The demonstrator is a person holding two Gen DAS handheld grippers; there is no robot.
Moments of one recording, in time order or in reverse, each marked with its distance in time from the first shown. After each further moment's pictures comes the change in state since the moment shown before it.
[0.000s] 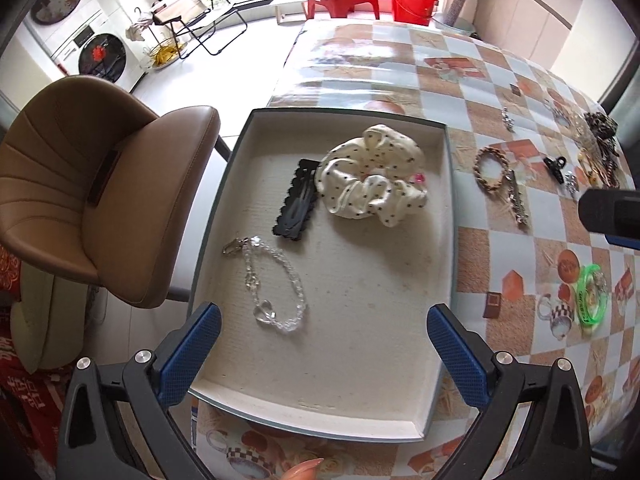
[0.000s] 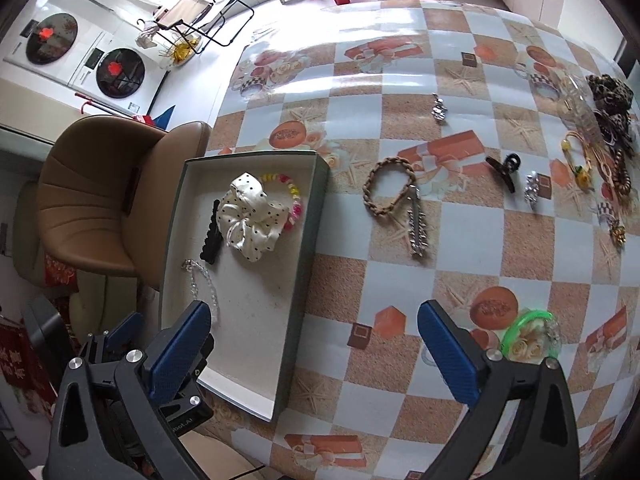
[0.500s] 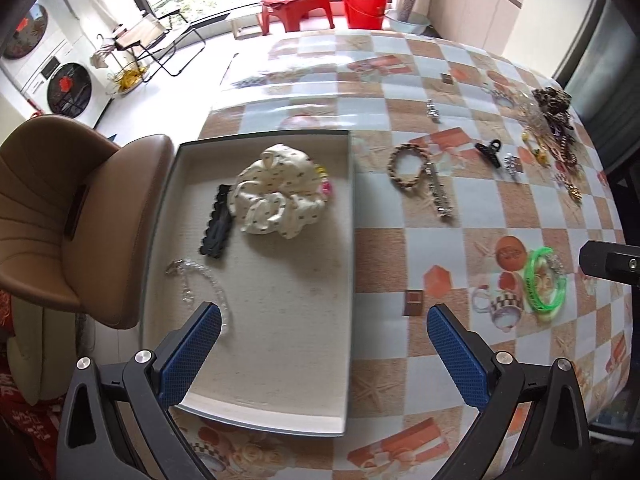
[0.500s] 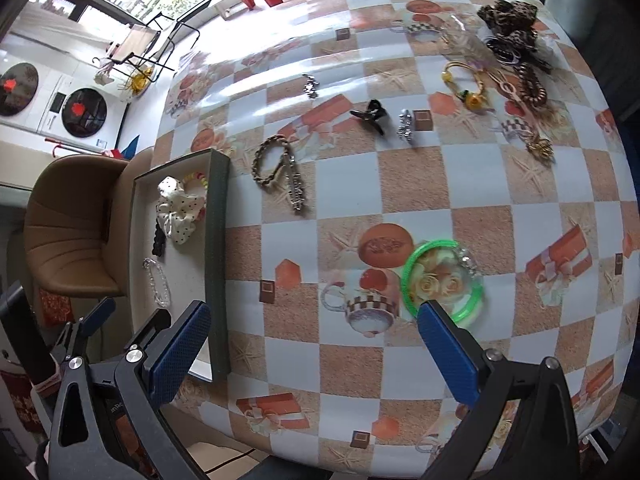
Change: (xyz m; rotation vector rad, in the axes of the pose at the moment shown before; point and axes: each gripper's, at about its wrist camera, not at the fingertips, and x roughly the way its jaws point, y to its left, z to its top) left arm -0.025 -0.070 0.004 0.110 -0.019 -0.079; right arm -0.041 -0.095 -0.043 0.180 -0.026 -0.048
